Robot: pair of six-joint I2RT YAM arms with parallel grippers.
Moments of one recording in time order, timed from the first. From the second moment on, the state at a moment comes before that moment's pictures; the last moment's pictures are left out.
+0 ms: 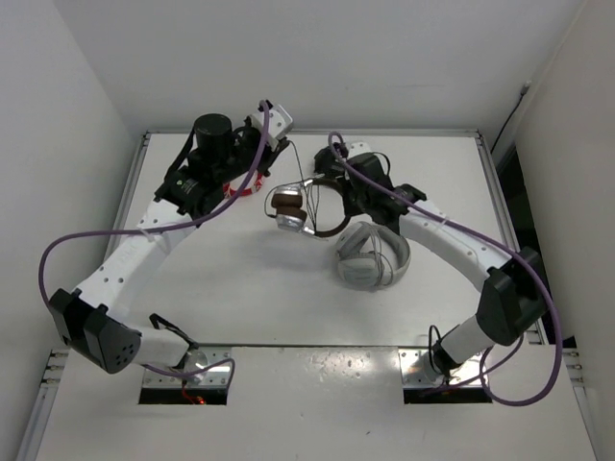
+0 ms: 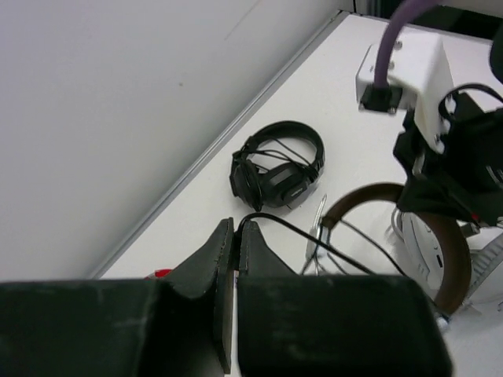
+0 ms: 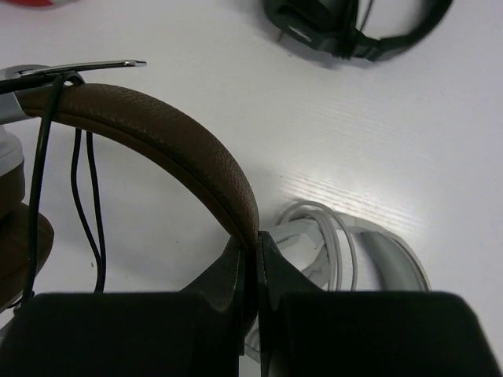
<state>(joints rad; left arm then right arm) -0.48 1.34 1.41 -0.20 0.25 0.35 0.57 1.55 1.22 -0.41 0.23 0.26</state>
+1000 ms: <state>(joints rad) -0.25 1.67 1.49 -0.20 0.79 0.16 0.76 1.41 1.11 -0.17 0.30 -0.17</state>
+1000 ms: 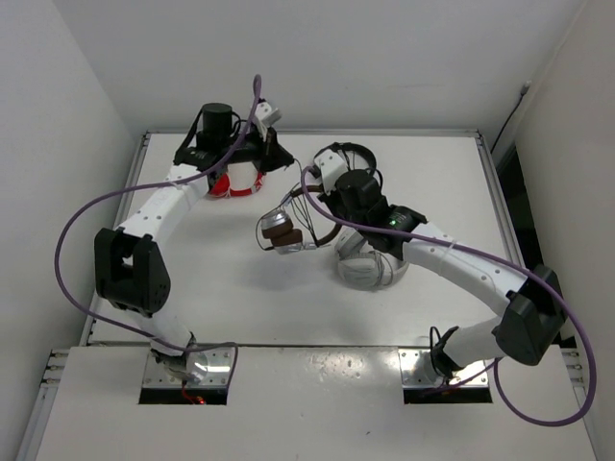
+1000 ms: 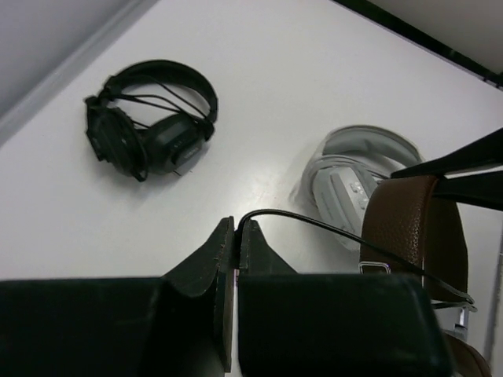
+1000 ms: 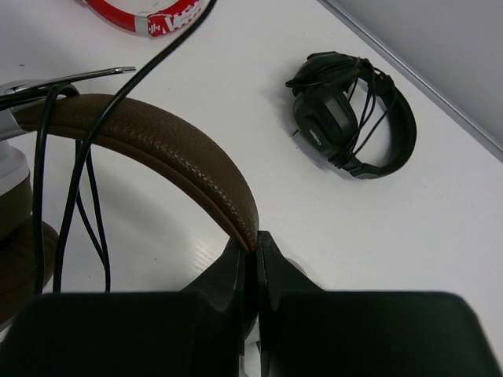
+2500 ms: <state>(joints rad) 0.16 2.17 1.26 -1.22 1.47 0.90 0.72 1.98 1.46 -0.35 0.00 0.29</state>
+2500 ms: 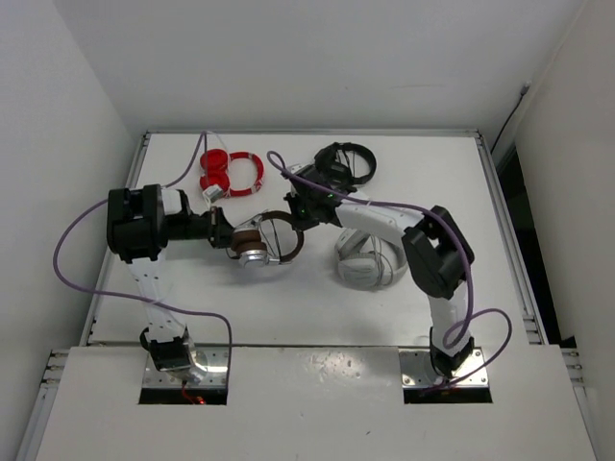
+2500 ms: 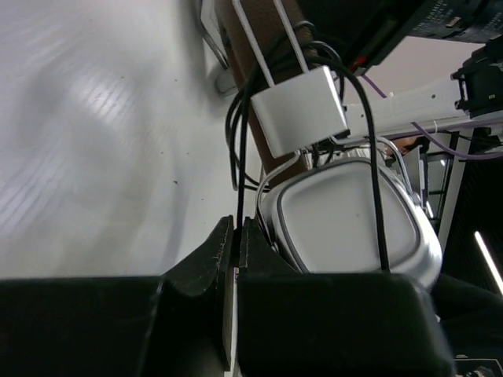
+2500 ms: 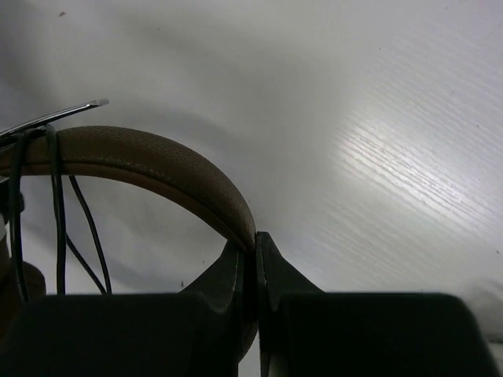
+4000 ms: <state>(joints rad) 0.39 1.91 1.10 -0.43 0.87 0.33 0.72 2.25 1.61 -0.25 0.19 0.28</state>
